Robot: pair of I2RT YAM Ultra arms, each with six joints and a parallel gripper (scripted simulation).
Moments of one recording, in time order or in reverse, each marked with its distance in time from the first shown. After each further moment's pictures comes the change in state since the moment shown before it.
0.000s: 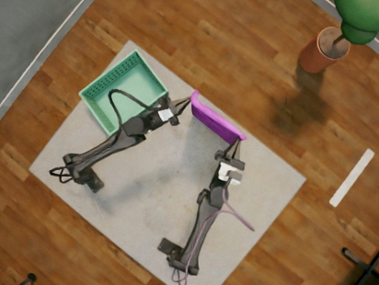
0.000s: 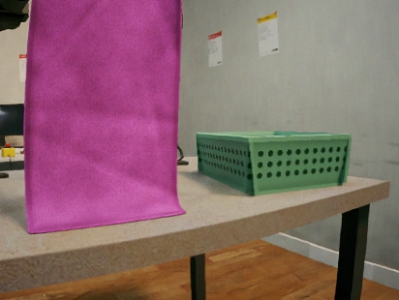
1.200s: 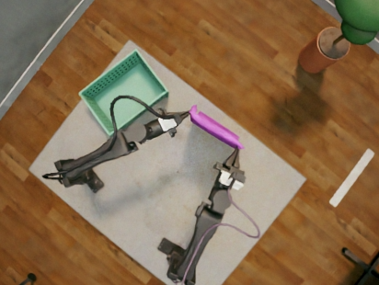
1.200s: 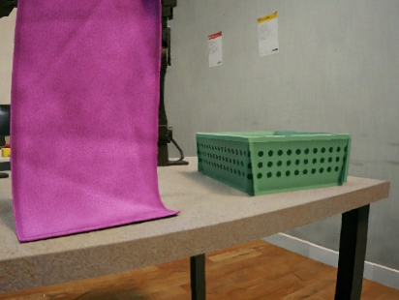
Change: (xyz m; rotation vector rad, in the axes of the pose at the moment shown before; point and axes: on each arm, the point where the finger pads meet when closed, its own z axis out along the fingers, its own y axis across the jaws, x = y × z) left arm 0.027 -0.033 -0.031 0.055 0.275 -0.006; right arm 0.025 -0.013 -0.038 0.022 0.303 0.002
